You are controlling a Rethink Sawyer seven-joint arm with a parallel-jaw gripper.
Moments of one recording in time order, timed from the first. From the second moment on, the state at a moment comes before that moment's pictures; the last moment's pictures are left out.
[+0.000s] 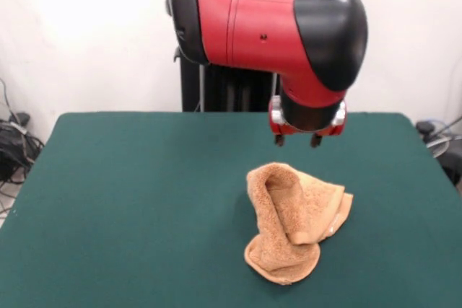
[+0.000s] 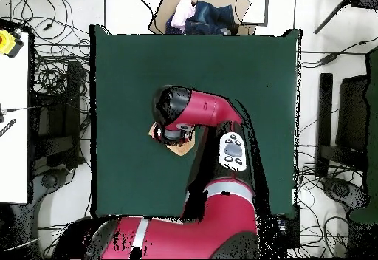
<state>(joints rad) -0.12 -0.43 -0.05 1.44 0.05 1.10 1.59</state>
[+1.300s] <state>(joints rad) -0.02 -0.29 -0.08 1.44 0.03 0.88 1.59</state>
